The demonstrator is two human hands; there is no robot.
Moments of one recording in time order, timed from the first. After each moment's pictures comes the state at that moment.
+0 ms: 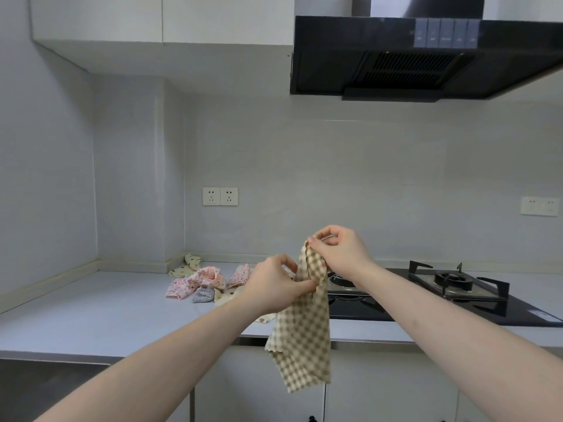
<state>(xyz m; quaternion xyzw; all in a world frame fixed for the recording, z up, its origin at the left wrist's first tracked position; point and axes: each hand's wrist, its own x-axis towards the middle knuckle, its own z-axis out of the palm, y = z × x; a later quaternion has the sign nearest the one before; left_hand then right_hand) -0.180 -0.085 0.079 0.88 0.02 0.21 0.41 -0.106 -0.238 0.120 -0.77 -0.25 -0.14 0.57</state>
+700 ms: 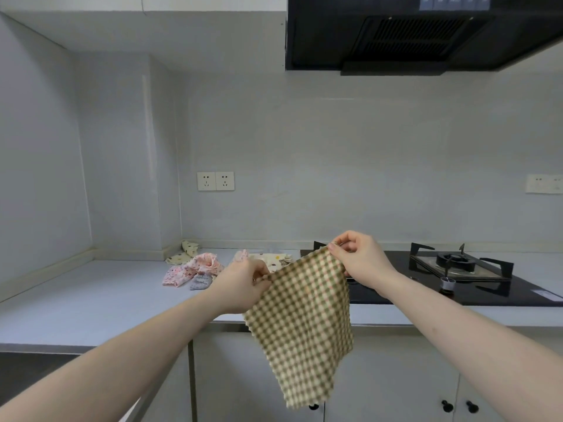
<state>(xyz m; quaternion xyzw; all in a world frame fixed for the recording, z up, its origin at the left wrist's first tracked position) -0.162 -0.021 0.046 0.96 -0.02 0.21 0.17 -0.080 -0.278 0.077 -0.81 -0.22 -0.14 0.53</state>
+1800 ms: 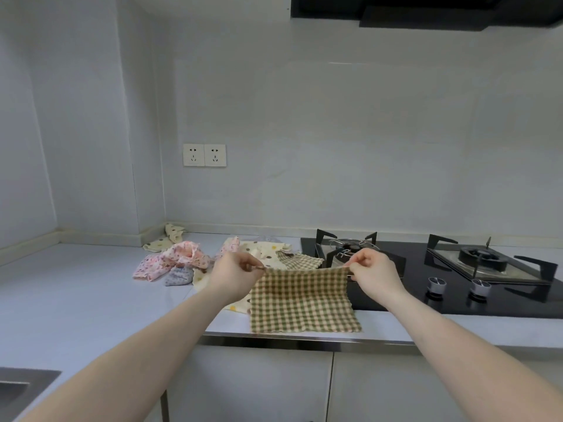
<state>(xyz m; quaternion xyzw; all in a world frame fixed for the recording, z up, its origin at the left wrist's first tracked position) -0.021 0.019 -0.016 0.87 0.11 0.24 0.42 0.072 -0.266 -0.011 -0.83 -0.12 -0.13 0.52</state>
